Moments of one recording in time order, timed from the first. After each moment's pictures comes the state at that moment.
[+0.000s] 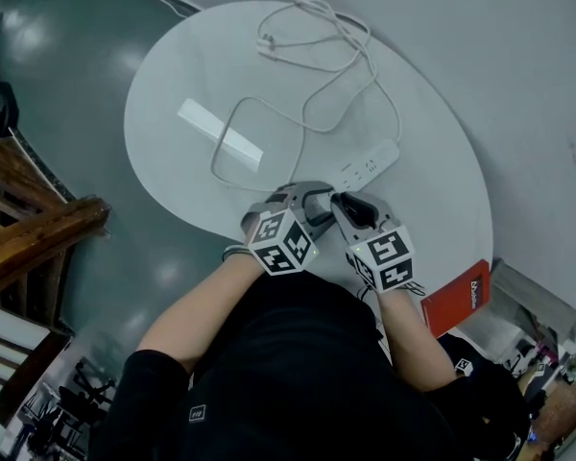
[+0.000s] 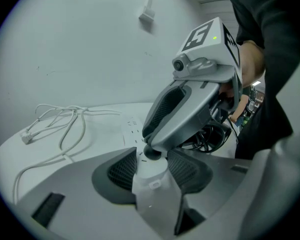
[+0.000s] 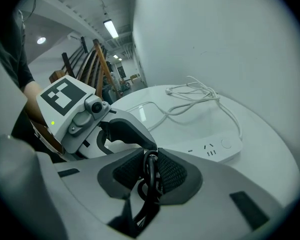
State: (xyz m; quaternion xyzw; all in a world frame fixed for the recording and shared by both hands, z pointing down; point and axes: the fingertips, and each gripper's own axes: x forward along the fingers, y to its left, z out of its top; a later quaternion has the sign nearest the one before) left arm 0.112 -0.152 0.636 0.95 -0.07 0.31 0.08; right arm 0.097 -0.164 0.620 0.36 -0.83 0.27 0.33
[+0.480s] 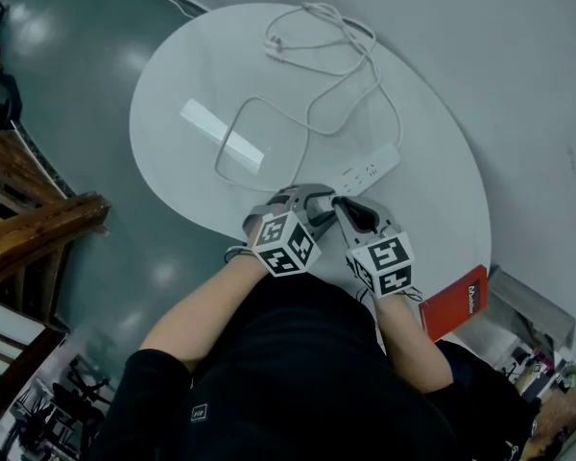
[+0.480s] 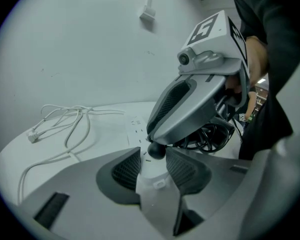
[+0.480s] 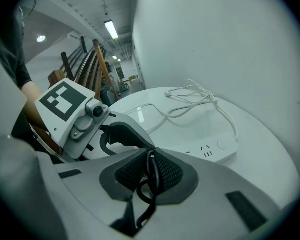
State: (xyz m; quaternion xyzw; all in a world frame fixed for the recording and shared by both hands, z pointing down) left arm 0.108 -0.155 0.639 0.94 -0.10 0.32 0.07; right arm 0.095 -0.163 0.613 0.38 -0.83 0.27 0.32
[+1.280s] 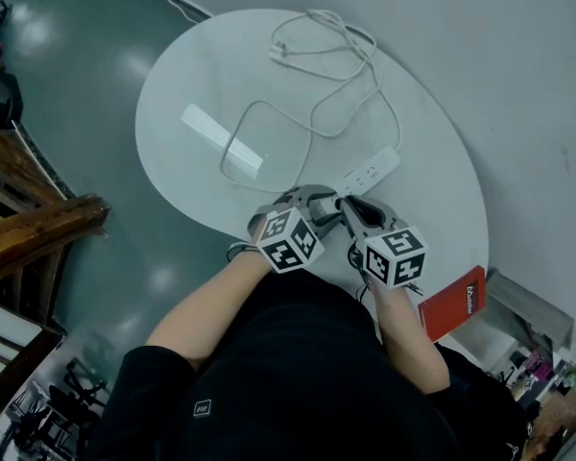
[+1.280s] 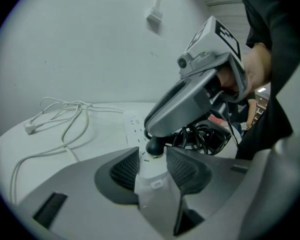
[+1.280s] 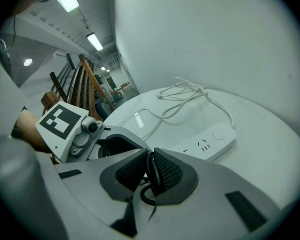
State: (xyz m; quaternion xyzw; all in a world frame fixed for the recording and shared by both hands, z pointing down) left arm 0.109 -0.153 0.637 0.94 -0.09 0.30 0.11; right arm 0.104 -0.170 0.608 0.40 -0.80 0.35 0.26
